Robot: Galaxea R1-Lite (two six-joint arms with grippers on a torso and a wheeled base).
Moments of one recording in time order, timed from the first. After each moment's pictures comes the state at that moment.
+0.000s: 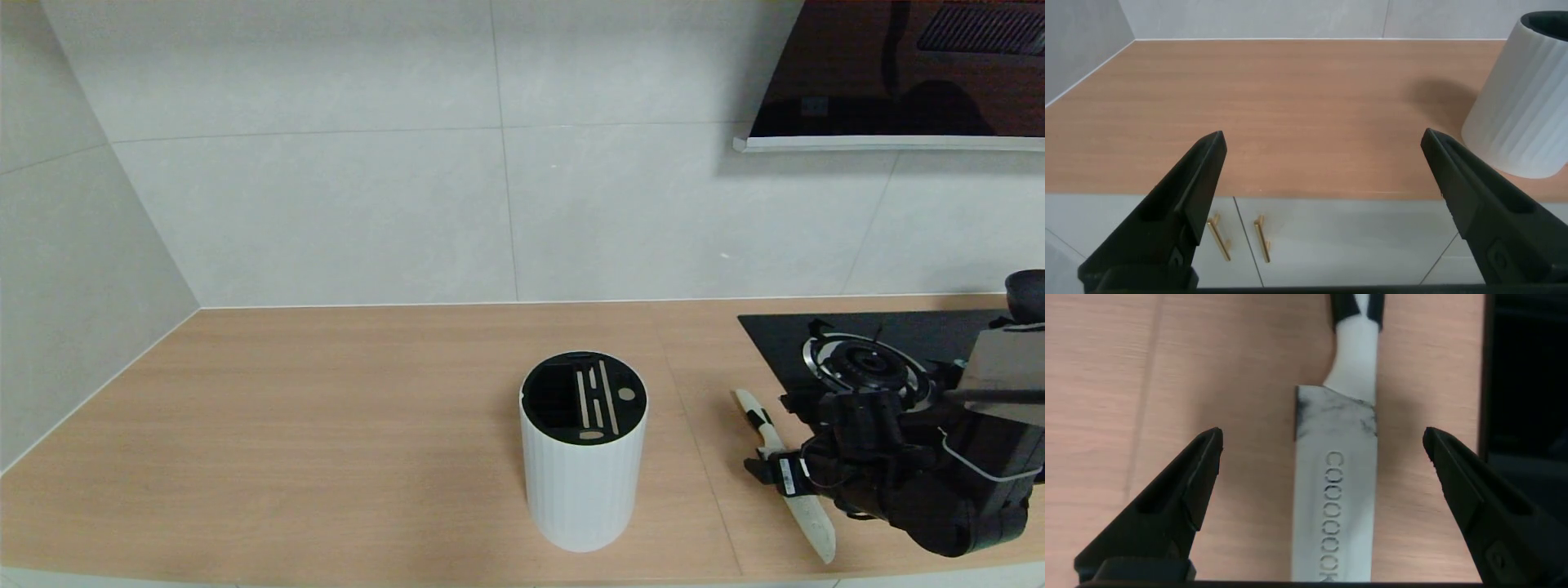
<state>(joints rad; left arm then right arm) 0.00 0.00 0.00 0.00 0.03 -0.01 0.16 2.21 -0.55 -0.98 -0.10 -0.01</state>
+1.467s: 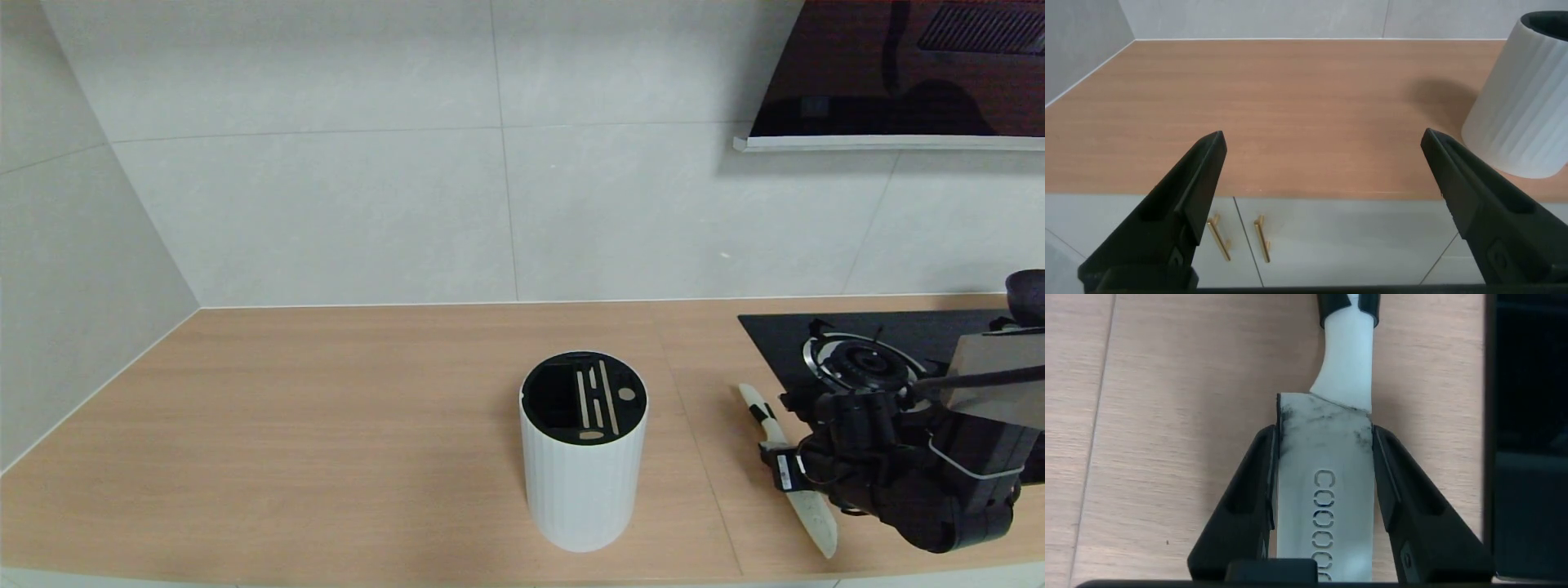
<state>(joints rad) 0.00 0.00 0.00 0.00 0.03 -0.01 0.14 2.26 -0.58 -1.03 -0.10 0.00</state>
